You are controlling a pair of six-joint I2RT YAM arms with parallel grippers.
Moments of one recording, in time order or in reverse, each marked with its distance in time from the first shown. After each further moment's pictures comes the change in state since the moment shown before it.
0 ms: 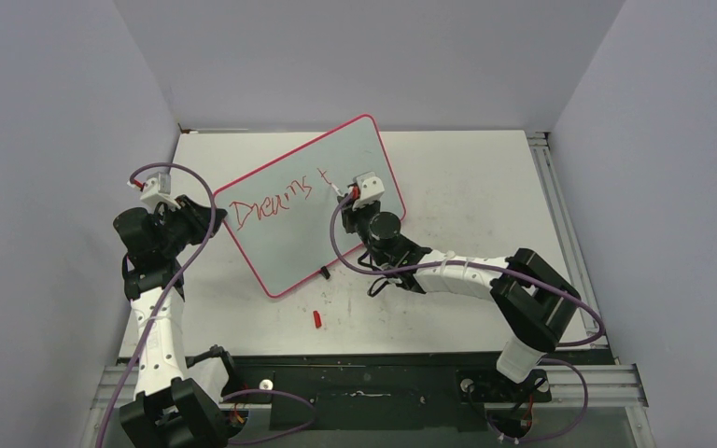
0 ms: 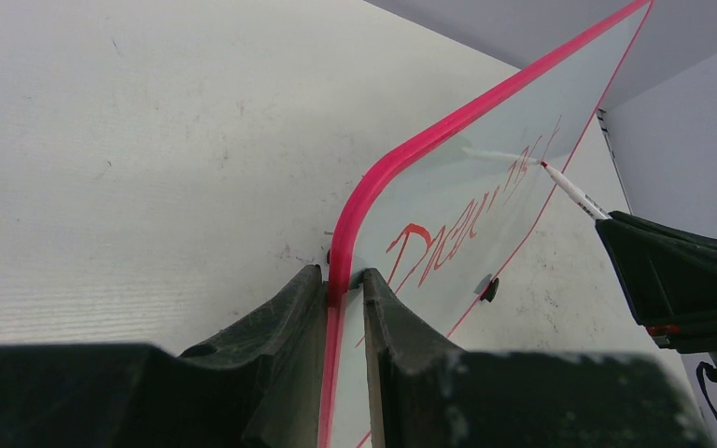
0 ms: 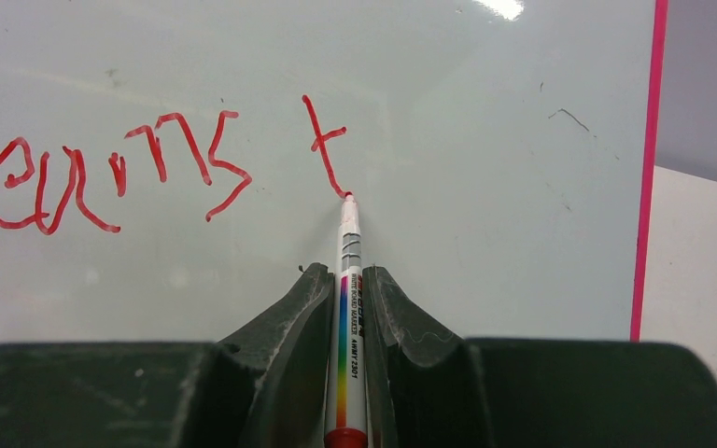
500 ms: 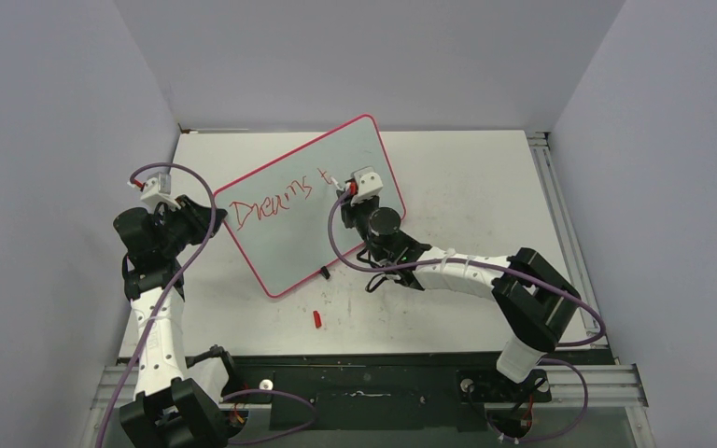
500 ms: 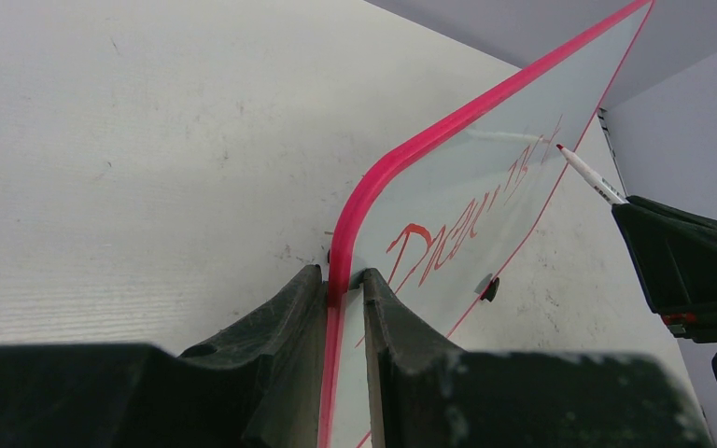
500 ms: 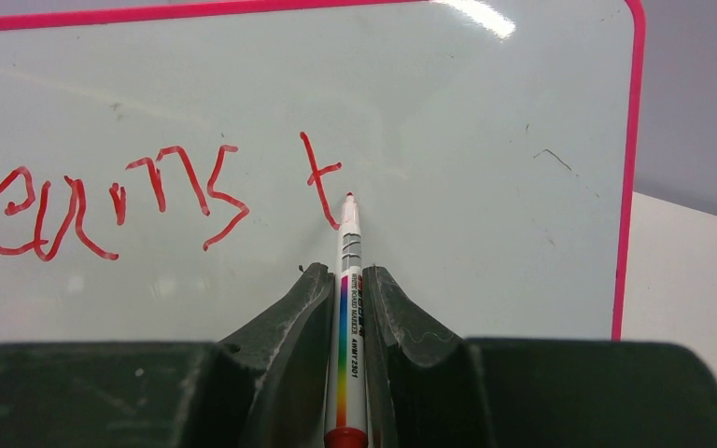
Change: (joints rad) left arm -0.001 0.000 0.000 0.000 0.000 0.003; right arm -0.003 0.000 0.039 -0.008 0.005 -0.048
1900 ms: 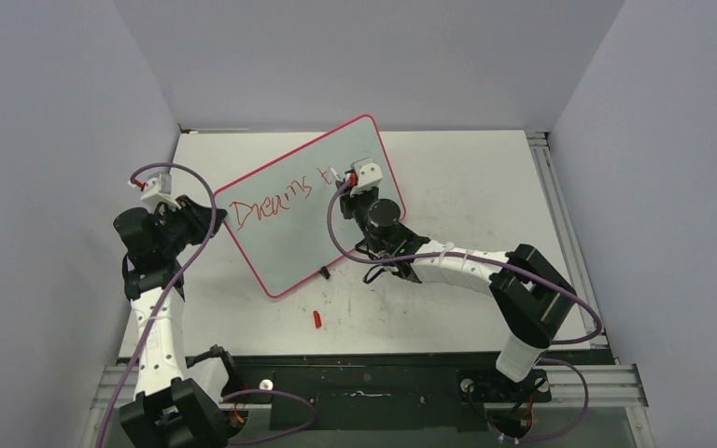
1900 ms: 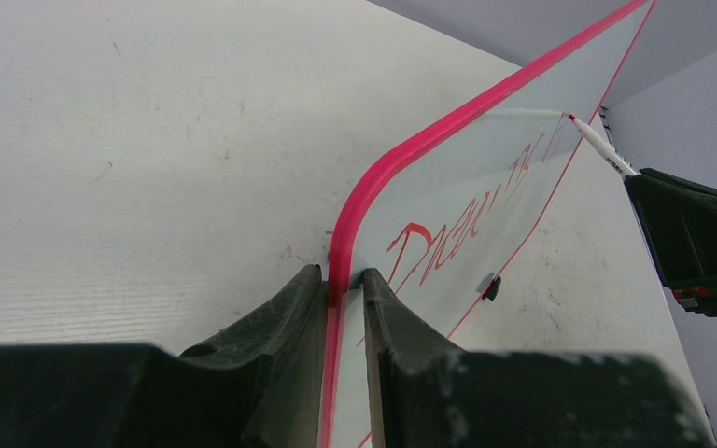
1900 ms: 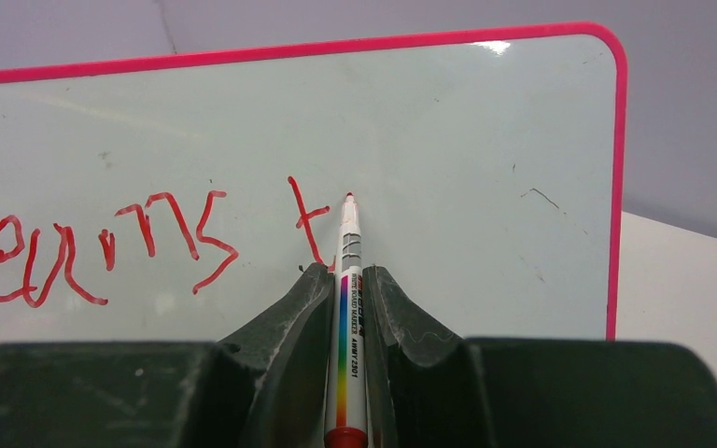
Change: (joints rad) left arm 0.000 0.000 0.000 -0.002 0.000 0.006; right arm -0.026 0.027 0.058 -0.002 -0.012 -0.006
